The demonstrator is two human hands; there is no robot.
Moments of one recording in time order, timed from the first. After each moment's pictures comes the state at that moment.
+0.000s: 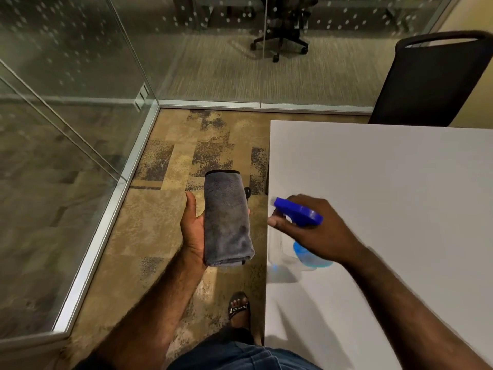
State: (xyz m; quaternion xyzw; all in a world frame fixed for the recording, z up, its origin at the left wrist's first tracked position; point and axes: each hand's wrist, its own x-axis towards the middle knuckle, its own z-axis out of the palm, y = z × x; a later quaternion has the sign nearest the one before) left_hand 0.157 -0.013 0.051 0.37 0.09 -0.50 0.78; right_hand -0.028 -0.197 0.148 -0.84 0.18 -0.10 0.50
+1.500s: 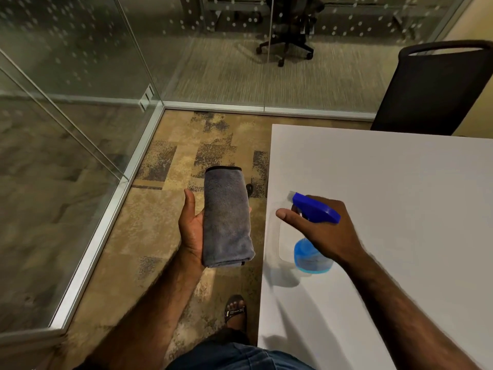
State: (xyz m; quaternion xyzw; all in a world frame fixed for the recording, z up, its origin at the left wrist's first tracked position) left_hand 0.150 -0.024 0.060 0.35 0.05 -0.50 0.79; right_hand -0.037 -0.214 0.141 -0.77 0.28 -0.16 0.55
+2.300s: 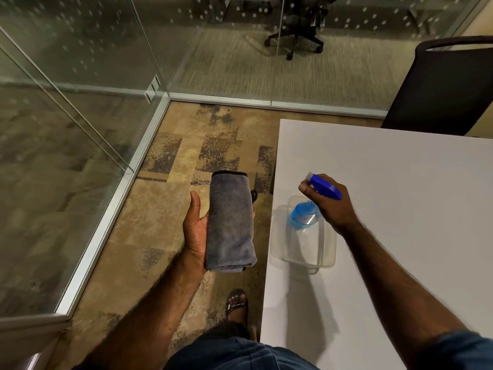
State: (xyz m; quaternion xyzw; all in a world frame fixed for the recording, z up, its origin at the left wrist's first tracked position) left_hand 0.143 -0.011 0.061 0.34 0.10 -0.51 0.78; right_hand 0.006 -0.295 0.046 -0.73 0.30 -0.18 0.59
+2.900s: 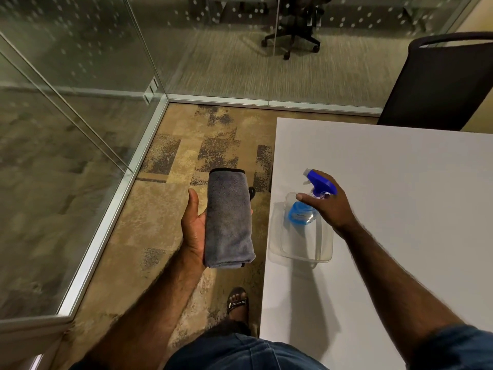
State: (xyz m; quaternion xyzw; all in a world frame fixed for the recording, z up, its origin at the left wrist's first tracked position) left_hand 0.136 -0.009 0.063 0.37 0.09 -0.50 0.78; right_hand -0.010 -0.298 0.029 -0.72 0.35 -0.16 0.58
